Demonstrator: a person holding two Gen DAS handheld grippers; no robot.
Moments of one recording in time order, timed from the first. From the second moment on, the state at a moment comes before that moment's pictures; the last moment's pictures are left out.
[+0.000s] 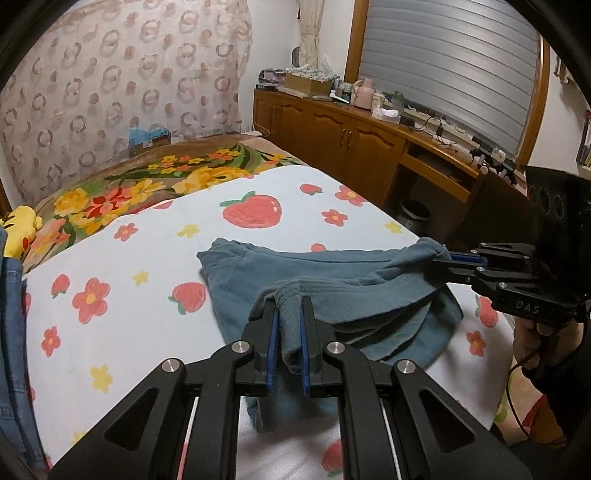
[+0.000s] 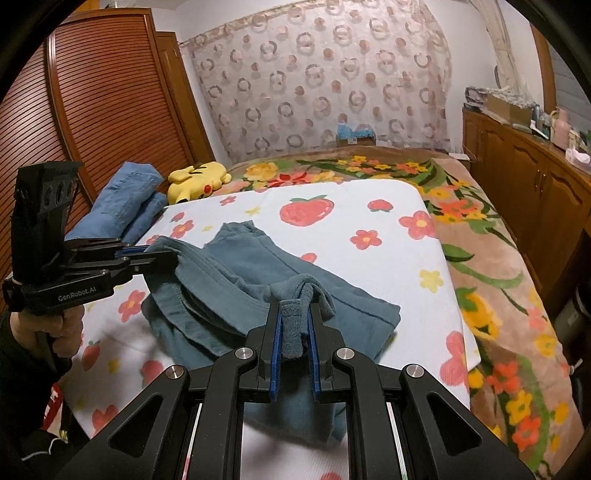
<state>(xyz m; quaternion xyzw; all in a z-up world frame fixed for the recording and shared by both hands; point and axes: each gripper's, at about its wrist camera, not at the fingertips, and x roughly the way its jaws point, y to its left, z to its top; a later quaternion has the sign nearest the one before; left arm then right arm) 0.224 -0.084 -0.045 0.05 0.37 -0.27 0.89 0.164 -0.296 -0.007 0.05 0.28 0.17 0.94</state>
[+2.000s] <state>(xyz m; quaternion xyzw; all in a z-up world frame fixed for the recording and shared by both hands) 0.278 -0.074 -0.074 0.08 0.42 -0.23 0.88 0.192 -0.316 -0.005 0.00 0.29 0.13 0.95</state>
